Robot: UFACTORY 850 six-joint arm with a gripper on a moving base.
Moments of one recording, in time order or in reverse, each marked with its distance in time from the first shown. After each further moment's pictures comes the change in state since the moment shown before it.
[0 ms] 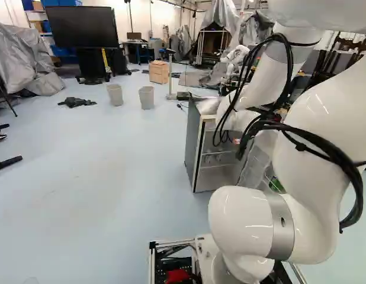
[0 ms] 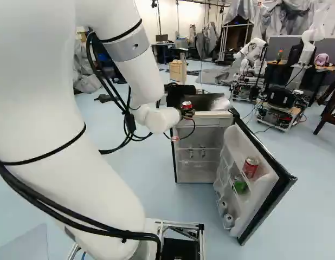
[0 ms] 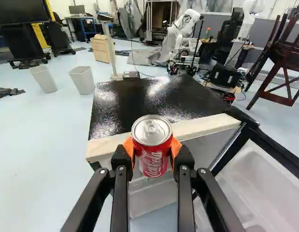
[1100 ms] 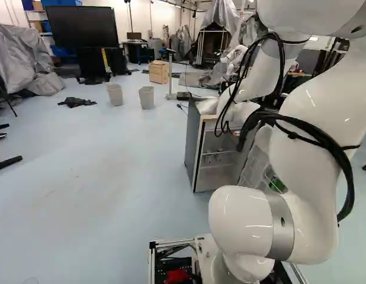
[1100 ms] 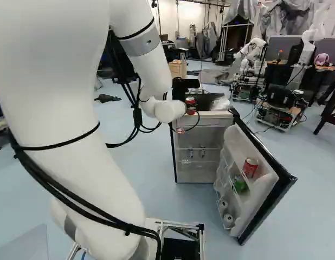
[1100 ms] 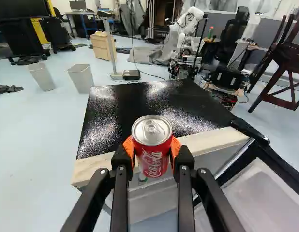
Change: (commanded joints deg) arm -0.2 -6.0 -8.5 -1.1 -2.5 0.0
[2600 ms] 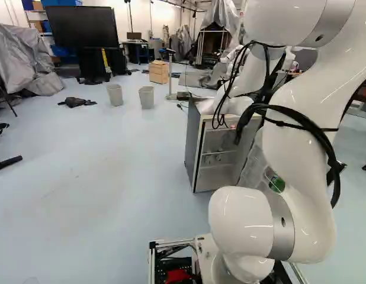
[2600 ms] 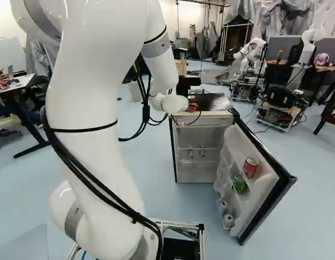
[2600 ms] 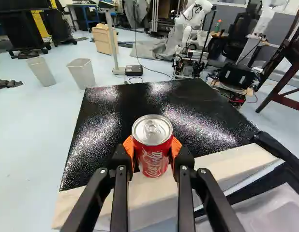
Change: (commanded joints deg) arm 1.4 -9.6 -11.0 0.0 -4.1 0.0
